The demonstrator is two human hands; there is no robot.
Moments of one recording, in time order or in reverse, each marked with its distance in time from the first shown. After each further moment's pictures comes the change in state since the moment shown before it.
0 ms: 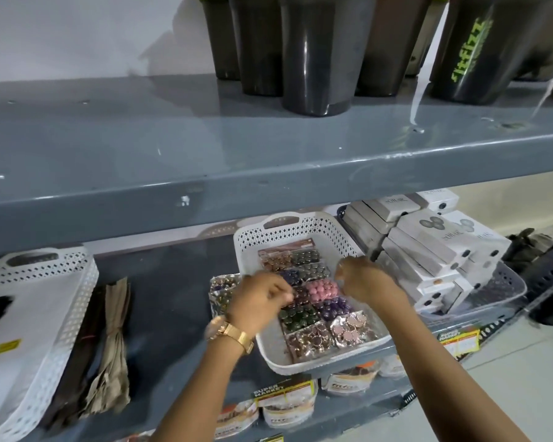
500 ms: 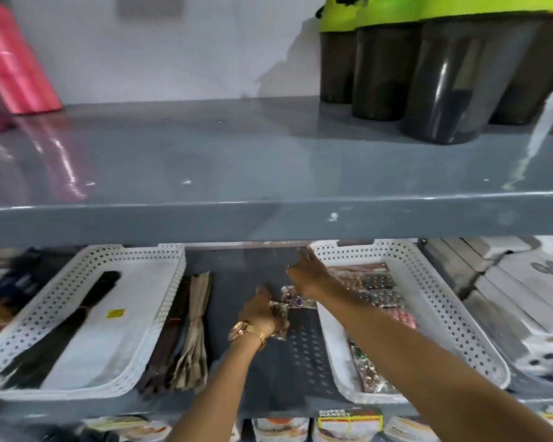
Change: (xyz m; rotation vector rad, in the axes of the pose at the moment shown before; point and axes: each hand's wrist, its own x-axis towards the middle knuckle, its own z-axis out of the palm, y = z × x) left_hand -0.007 -0.118 -0.035 -0.025 0.131 -0.553; right_hand 0.097 -0.187 0.053 -0.420 0.168 -0.513
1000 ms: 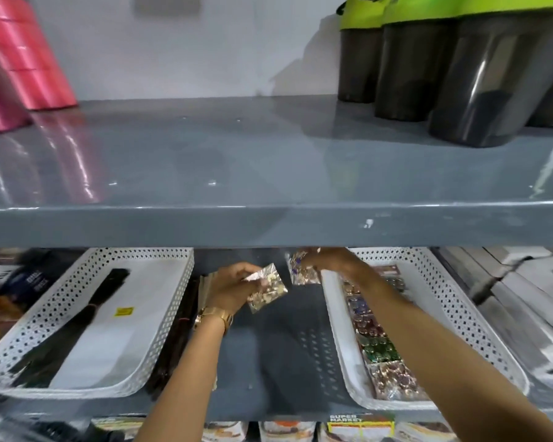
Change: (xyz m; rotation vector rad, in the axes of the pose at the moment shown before) left_hand -0.005 -0.004 -0.078 -0.595 0.133 0.152; right_hand -0.017 0.032 -0.041 1.284 0.012 0.156
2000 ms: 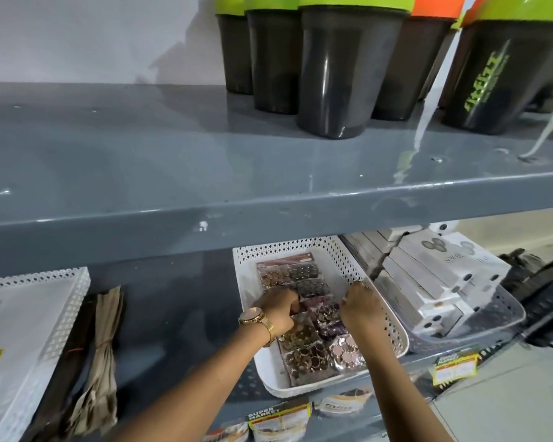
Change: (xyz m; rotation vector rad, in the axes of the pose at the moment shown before) left_hand -0.022 0.011 0.205 0.884 -0.586 0.271; right_hand -0.120 0.125 -0.073 -0.697 0.576 0.559
